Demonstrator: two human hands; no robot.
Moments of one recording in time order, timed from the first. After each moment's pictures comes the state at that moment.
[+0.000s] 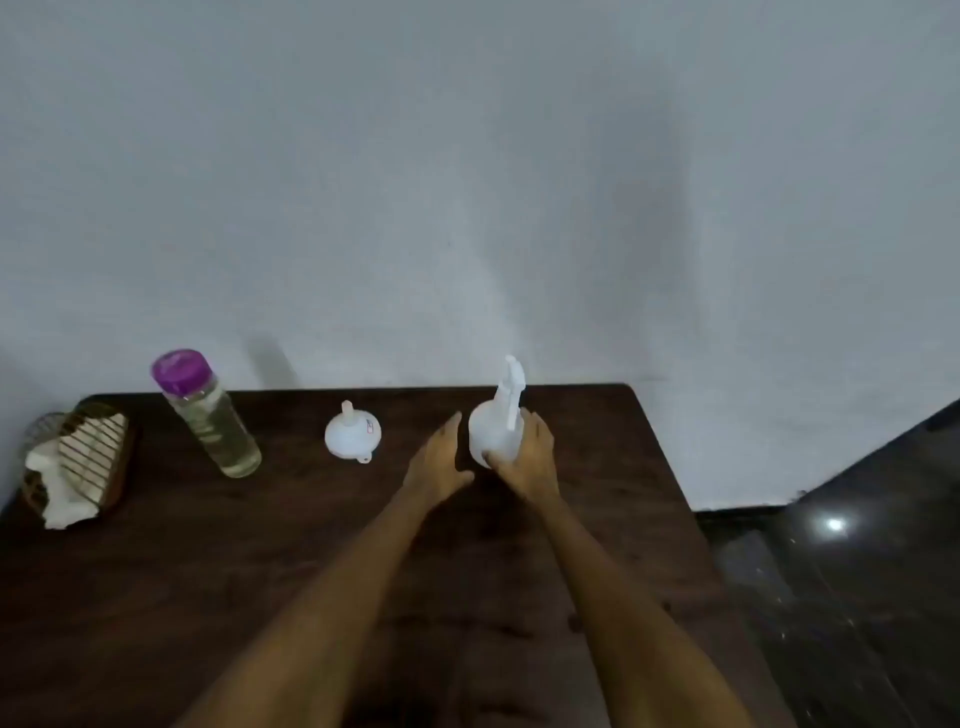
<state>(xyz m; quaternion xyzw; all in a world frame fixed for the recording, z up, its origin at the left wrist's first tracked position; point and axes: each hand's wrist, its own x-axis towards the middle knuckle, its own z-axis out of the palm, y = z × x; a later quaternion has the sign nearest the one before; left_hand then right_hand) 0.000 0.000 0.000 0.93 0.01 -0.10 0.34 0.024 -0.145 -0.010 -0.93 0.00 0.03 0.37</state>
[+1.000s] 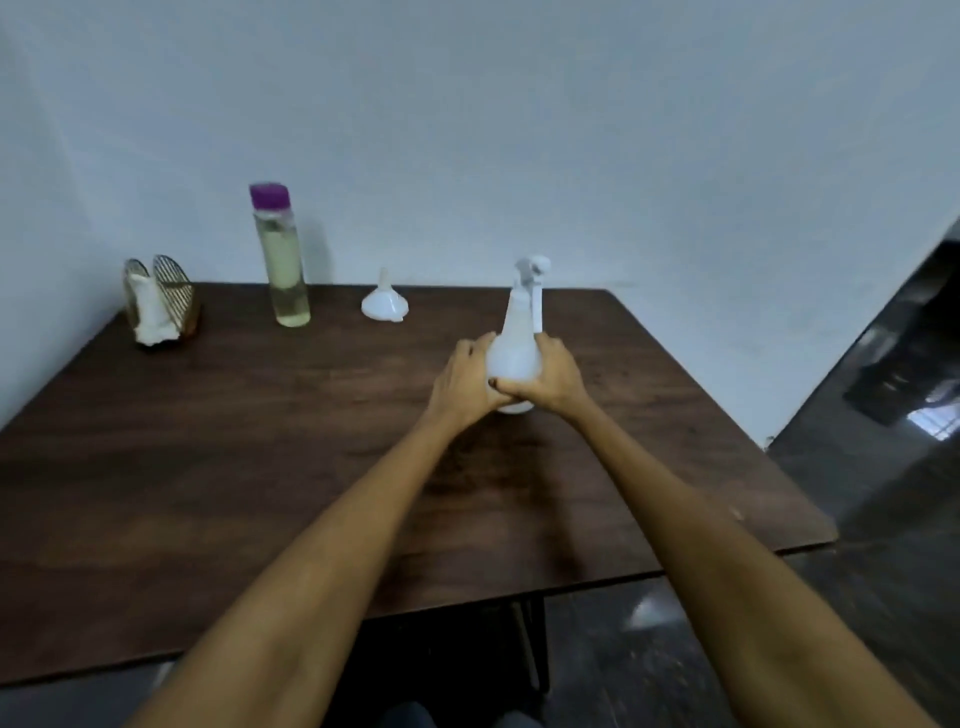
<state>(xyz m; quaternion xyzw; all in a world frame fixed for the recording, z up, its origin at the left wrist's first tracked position) -0.215 -0.014 -0.029 0.93 -0.07 0.08 0.36 -0.173 -0.155 -0.036 -0.93 -0.10 -0.10 0.33</state>
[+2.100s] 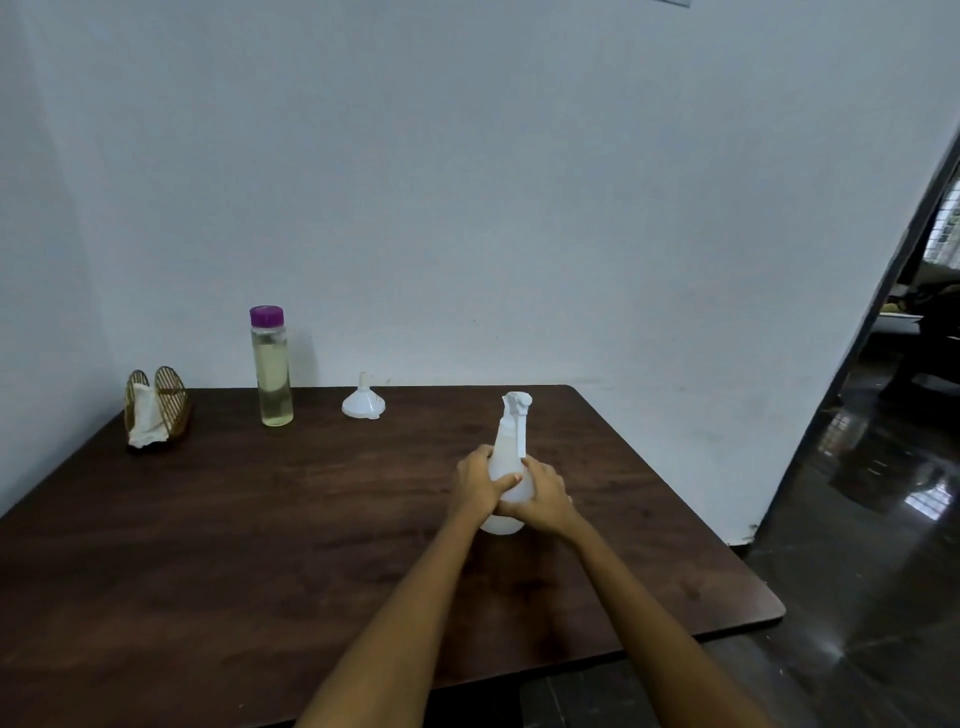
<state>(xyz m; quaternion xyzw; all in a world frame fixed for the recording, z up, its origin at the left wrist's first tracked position) -0.231 -0.082 -0.028 0.89 0.01 0.10 0.45 -0.224 -0.199 -0.043 -0.93 -0.04 0.03 0.36</state>
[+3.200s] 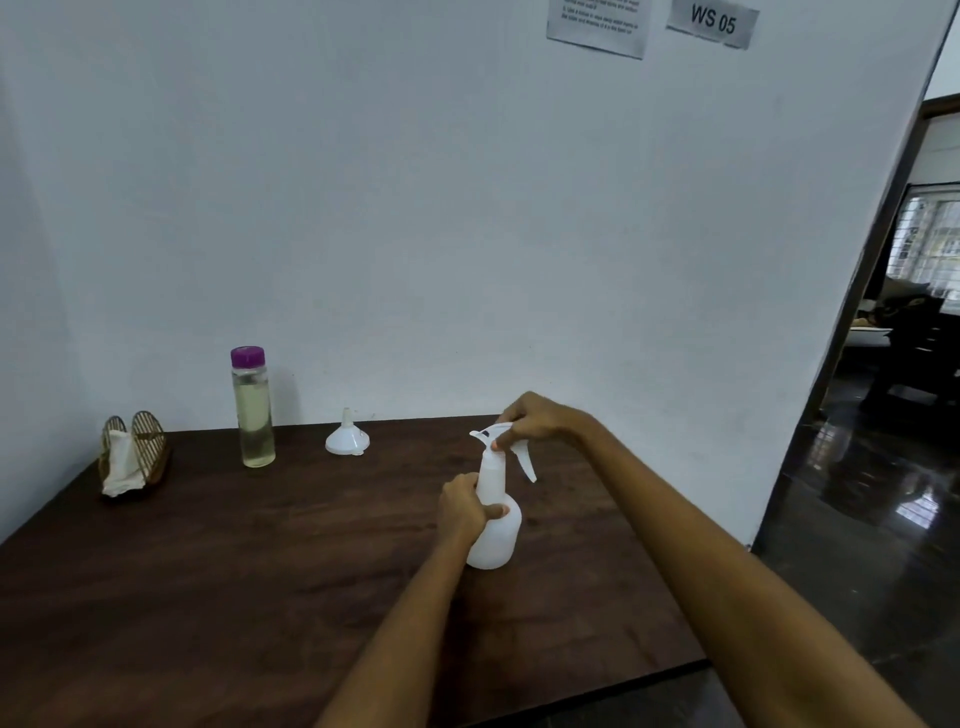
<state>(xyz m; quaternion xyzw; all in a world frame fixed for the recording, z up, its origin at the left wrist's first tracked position) -0.222 -0.084 -0.019 0.90 0.01 0.07 0.42 -0.192 -0.205 0.108 -0.95 -0.18 0.07 0.23</state>
